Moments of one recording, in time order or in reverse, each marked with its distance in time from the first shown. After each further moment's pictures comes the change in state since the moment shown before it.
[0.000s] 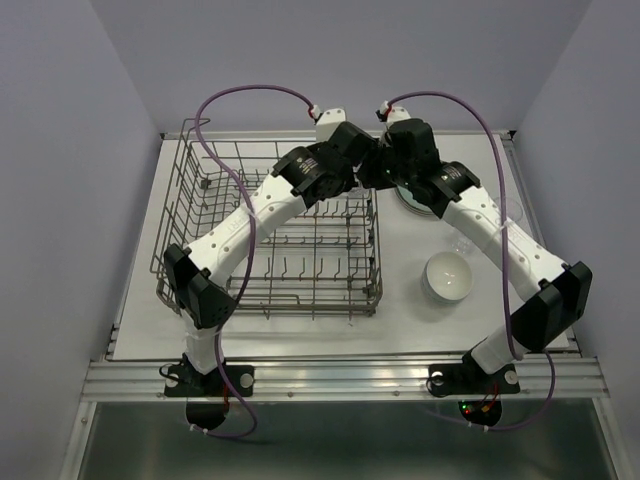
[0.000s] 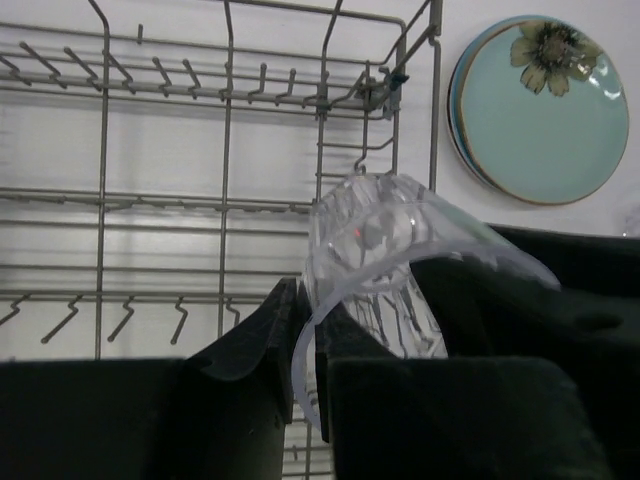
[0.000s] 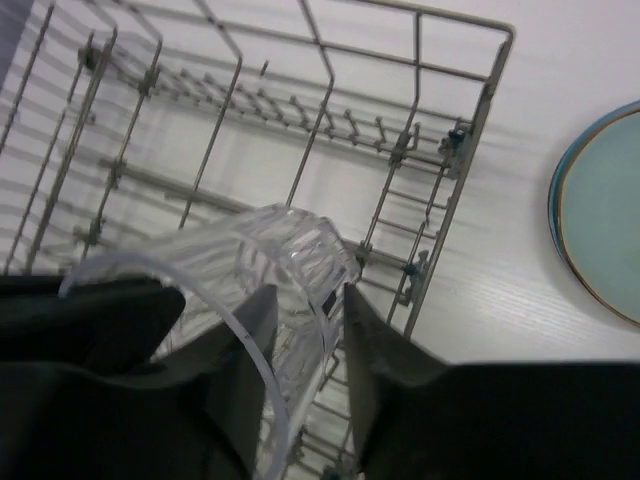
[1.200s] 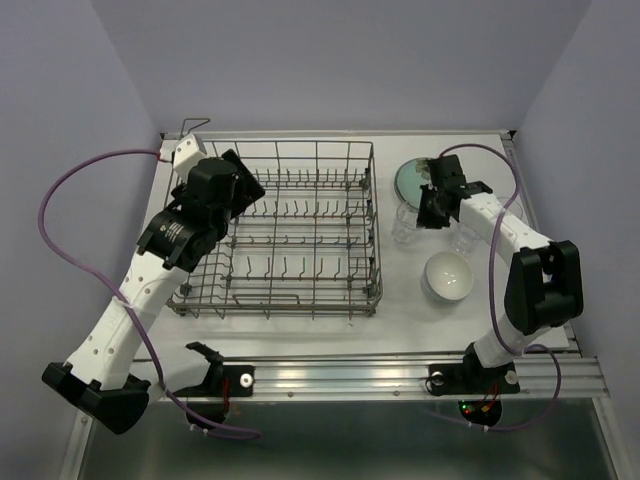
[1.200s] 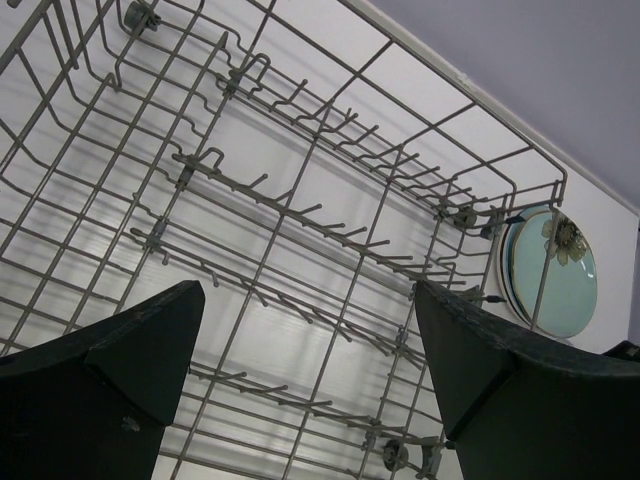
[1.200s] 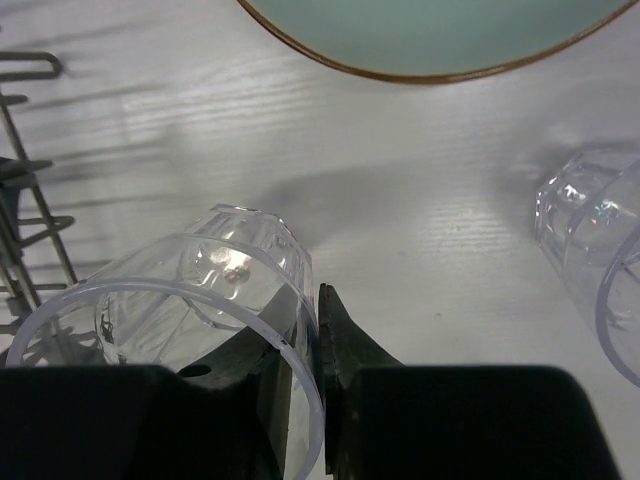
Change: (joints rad) left arm 0.325 -0.748 -0.712 0.198 0.016 -0.091; right arm -0.350 0.077 -0.364 -0.065 -0.008 0.101
